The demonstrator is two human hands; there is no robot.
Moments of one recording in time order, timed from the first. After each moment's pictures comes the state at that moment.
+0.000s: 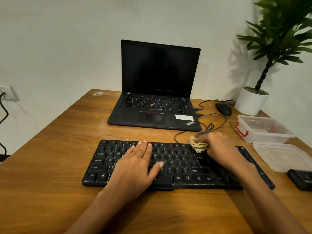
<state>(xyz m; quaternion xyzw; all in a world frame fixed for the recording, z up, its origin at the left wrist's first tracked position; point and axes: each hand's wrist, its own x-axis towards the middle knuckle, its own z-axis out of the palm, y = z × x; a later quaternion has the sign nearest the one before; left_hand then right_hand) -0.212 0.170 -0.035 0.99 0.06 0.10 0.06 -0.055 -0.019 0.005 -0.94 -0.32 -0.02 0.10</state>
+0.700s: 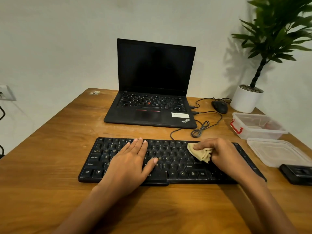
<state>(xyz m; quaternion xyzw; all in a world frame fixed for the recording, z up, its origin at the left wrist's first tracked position) -0.210 0.172 -0.037 0.99 0.07 0.10 0.06 -0.090 -0.044 0.013 -0.93 -0.29 0.00 0.23</state>
